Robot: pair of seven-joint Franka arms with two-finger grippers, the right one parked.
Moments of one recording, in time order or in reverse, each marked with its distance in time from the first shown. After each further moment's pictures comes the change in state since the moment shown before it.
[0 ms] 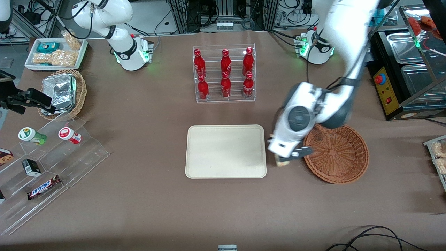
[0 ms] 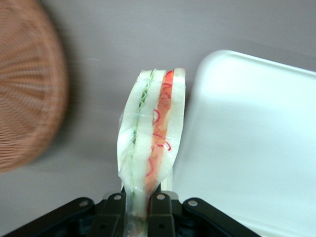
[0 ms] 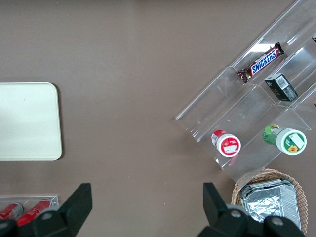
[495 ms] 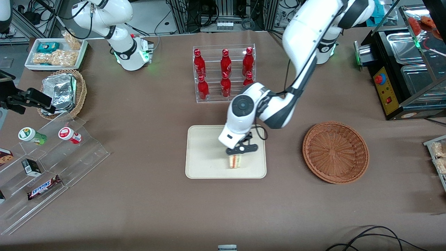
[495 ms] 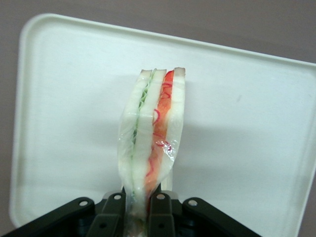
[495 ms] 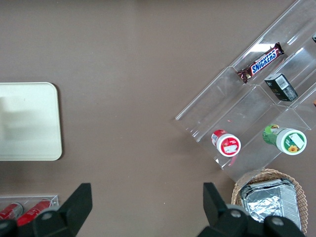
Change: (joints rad) arm -0.190 0.191 0.000 0.122 0.000 0.269 -0.119
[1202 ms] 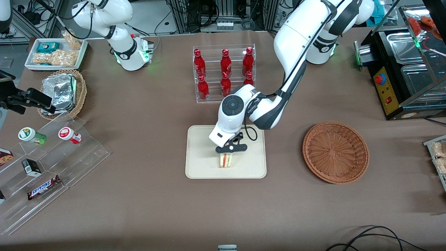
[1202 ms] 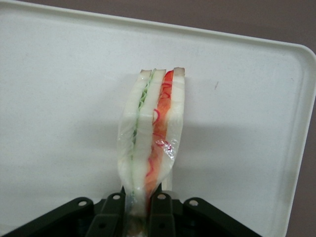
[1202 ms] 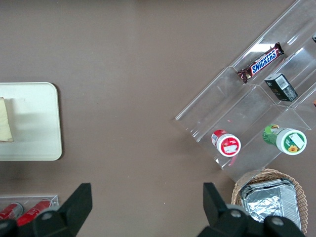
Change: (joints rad) arm -0.025 0.046 -0.005 0.048 -0.008 0.008 0.021
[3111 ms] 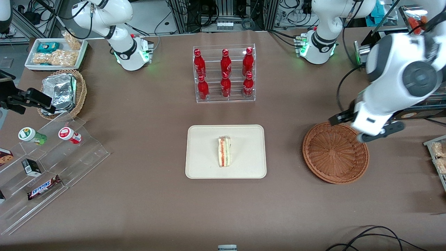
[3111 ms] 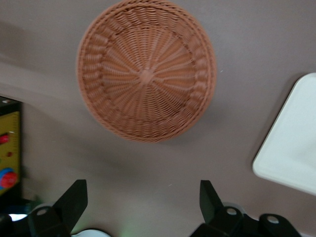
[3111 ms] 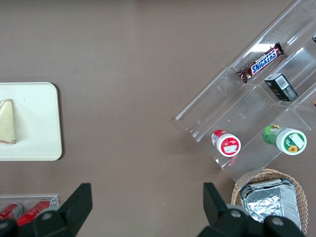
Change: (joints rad) arm 0.509 -0.676 0.109 -0.300 -0.017 -0.646 0.450
